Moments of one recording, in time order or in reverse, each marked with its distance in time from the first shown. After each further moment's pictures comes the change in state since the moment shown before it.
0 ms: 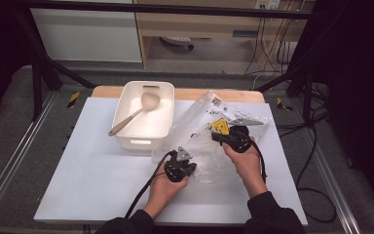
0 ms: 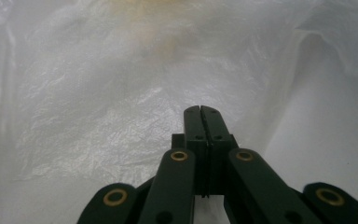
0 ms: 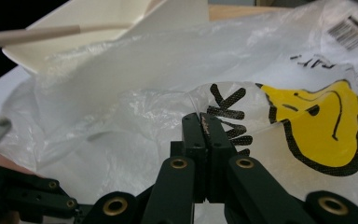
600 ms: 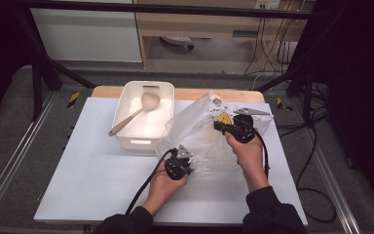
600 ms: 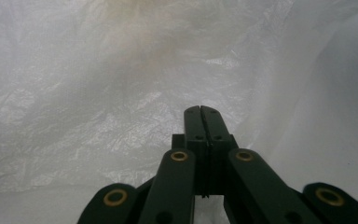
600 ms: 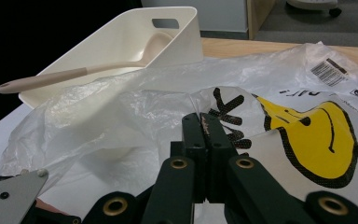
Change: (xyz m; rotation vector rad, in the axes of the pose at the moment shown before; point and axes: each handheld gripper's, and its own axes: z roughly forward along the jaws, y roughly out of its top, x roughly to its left) left arm 0.005 0.005 0.002 0.022 -0.029 0.035; right arm 0.002 0.030 -0.012 -0.062 -0.016 0.037
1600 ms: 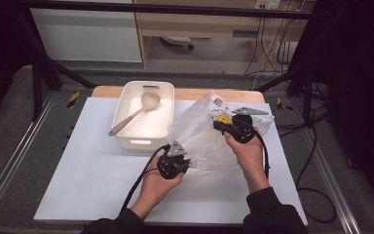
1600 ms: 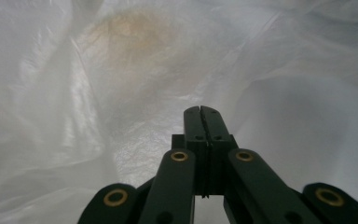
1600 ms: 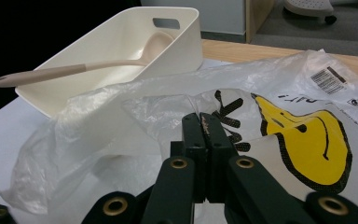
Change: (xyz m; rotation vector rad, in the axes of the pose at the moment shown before) left arm -0.011 0.021 -0.060 -0.093 -0.044 0.007; right arm 0.005 0.002 -0.002 0.006 -0.013 -0.045
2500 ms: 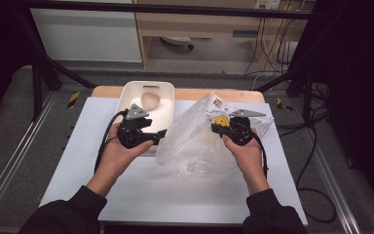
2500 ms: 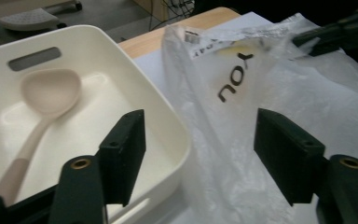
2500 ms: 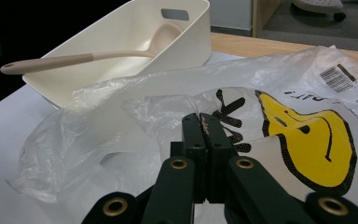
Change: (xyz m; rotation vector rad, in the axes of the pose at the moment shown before) left arm 0.072 0.057 -0.102 -0.062 0.256 -0.054; right arm 0.007 -0.003 0.000 0.023 0.016 -0.024
